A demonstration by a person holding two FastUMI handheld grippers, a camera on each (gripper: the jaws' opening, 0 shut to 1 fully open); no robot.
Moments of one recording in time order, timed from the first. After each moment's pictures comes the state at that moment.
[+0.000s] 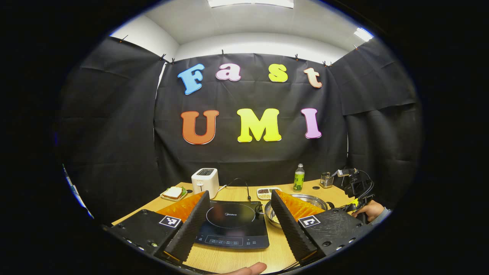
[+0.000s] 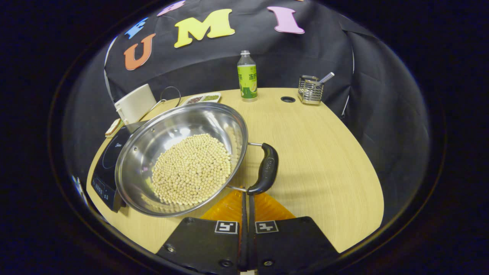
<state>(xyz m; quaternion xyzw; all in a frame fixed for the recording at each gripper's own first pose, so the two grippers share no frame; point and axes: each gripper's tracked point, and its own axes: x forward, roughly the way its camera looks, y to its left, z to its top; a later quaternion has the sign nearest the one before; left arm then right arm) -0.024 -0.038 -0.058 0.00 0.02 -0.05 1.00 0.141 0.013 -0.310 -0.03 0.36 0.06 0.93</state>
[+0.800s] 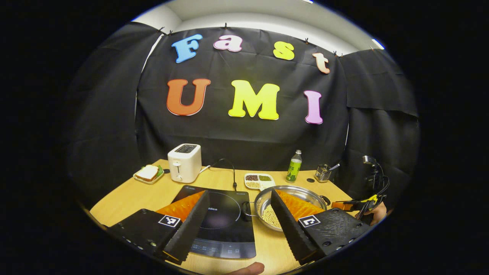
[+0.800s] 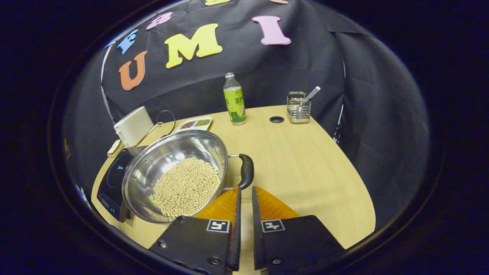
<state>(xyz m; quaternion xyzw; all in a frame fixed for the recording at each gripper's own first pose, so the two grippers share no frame) 0.082 -0.077 -0.116 -0.06 0.12 -0.10 0.99 0.166 -0.023 -0.250 -0.01 0.27 0.05 0.96</state>
